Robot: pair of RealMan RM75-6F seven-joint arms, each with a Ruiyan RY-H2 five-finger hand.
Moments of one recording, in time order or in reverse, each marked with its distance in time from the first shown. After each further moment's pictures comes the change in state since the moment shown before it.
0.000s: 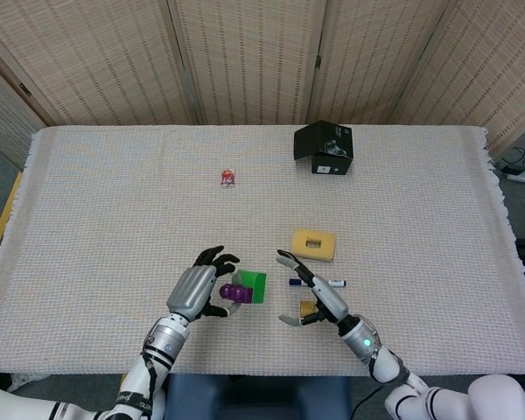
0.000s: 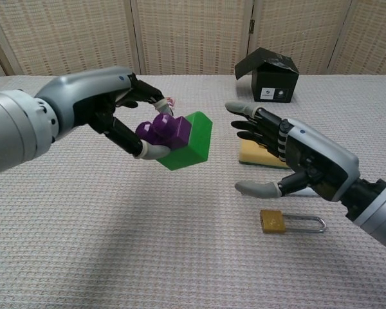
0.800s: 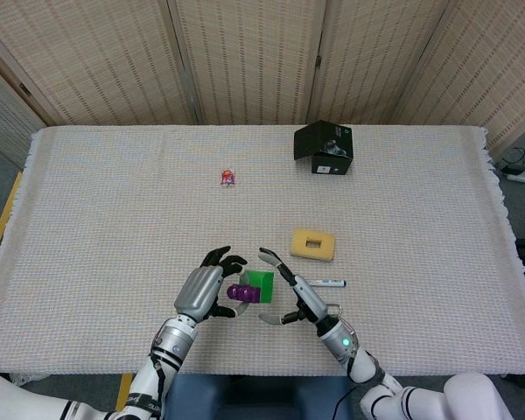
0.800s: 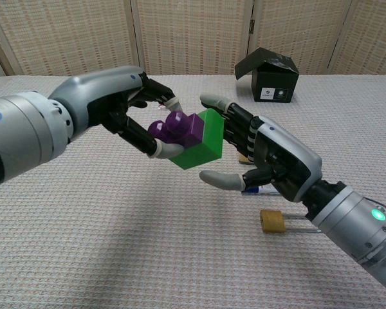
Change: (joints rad) left arm -0.031 -0.050 0.014 0.014 0.008 0.051 -0.020; right arm 0.040 -0.115 0.036 0.020 0.051 0.010 0.058
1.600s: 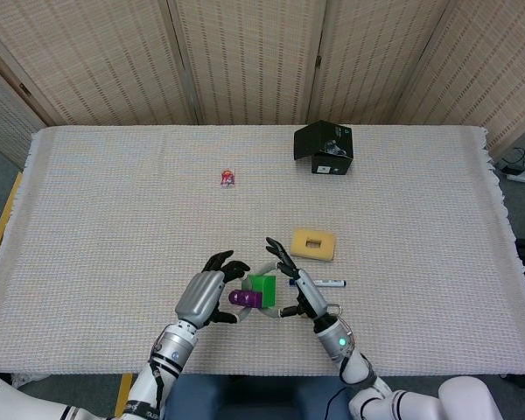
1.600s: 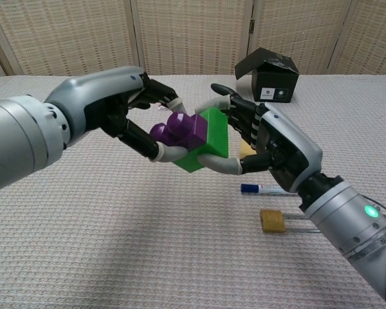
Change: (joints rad) left arm 0.013 -0.003 0.028 -0.024 0.040 0.008 -0.018; right arm -0.015 -0.048 0.052 -0.014 0.056 0.031 -0.075
